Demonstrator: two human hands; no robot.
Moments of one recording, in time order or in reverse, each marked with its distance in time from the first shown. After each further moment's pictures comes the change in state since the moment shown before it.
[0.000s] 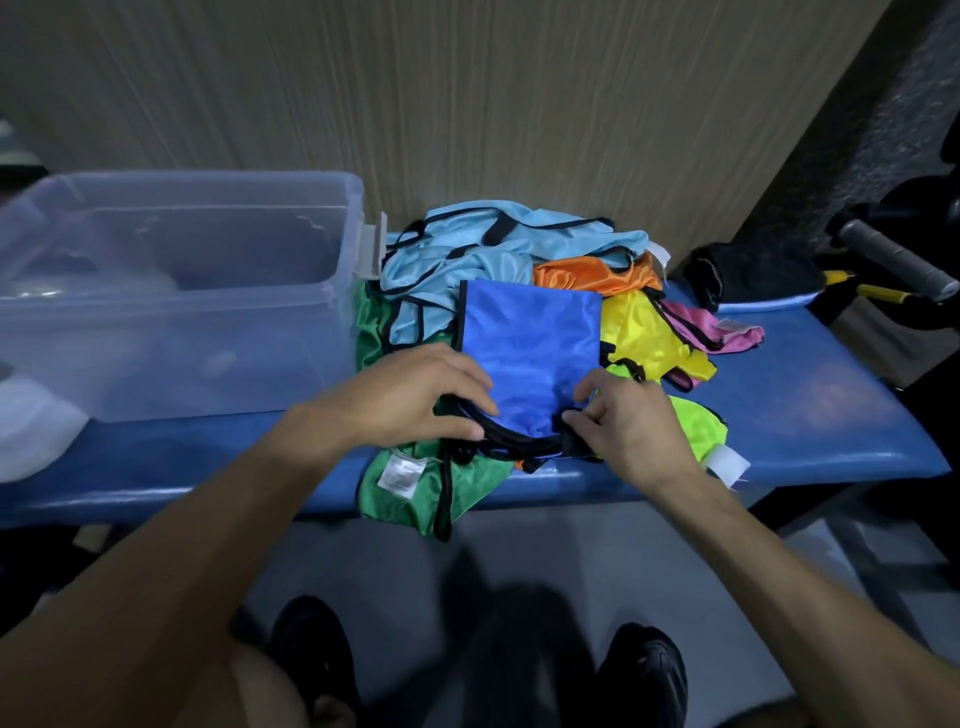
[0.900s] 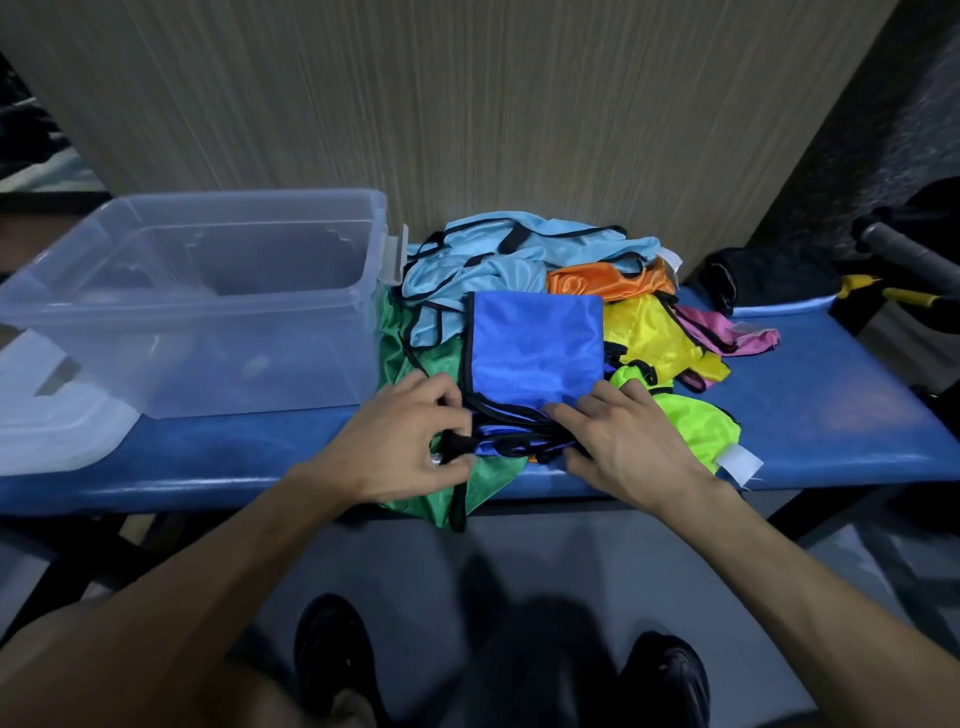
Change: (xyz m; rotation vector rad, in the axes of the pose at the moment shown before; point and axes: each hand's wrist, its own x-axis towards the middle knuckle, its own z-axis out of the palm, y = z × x) left_hand -0.052 0.027 0.025 0.177 0.202 -0.089; right_hand -0.016 -0.010 0.004 -0.536 0.081 -0.564
